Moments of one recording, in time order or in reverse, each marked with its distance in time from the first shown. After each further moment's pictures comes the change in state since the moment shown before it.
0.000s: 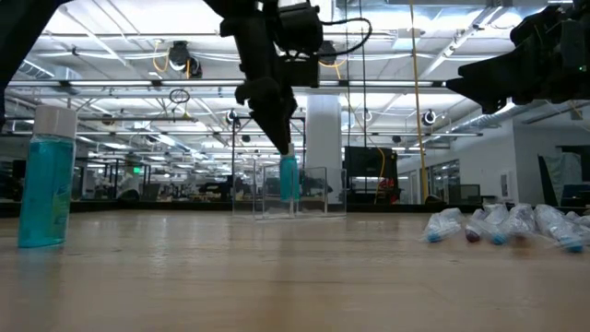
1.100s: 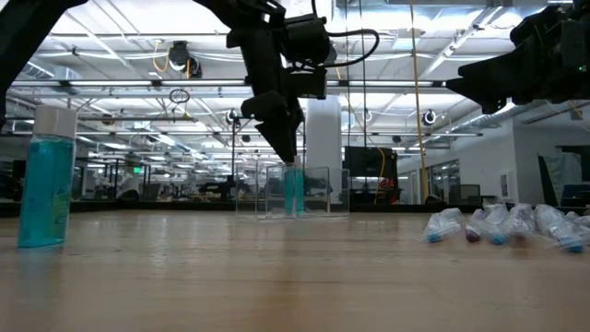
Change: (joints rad) left arm 0.000 0.054 0.002 0.038 0.001 0.015; right arm 0.000 0.000 0.000 0.000 0.000 0.000
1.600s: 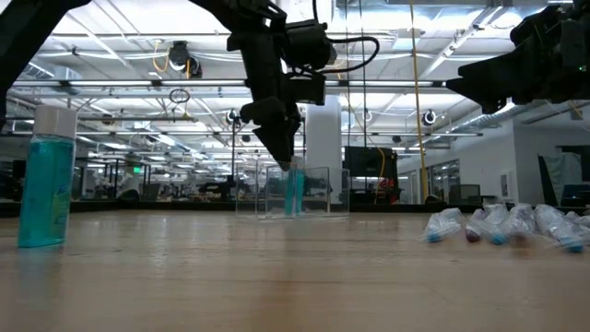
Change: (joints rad) left arm 0.001 0.003 -0.005 0.000 -0.012 -0.015; right arm 0.000 0.000 0.000 0.000 0.000 0.000
